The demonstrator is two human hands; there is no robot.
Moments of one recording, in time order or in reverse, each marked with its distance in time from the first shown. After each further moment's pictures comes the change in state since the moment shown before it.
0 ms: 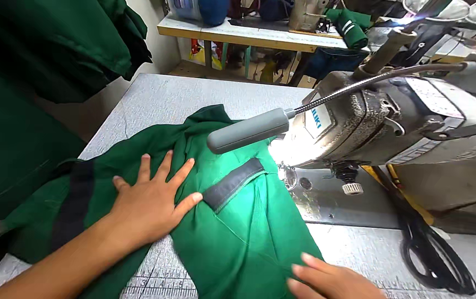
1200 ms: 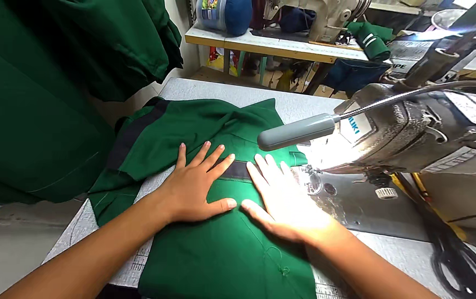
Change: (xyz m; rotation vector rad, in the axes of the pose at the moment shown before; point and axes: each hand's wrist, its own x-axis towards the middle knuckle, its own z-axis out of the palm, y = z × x) left_hand 0.021 -0.018 0.010 -0.078 0.140 0.382; right_hand 0.181 0.027 0.043 -0.353 -0.061 0.126
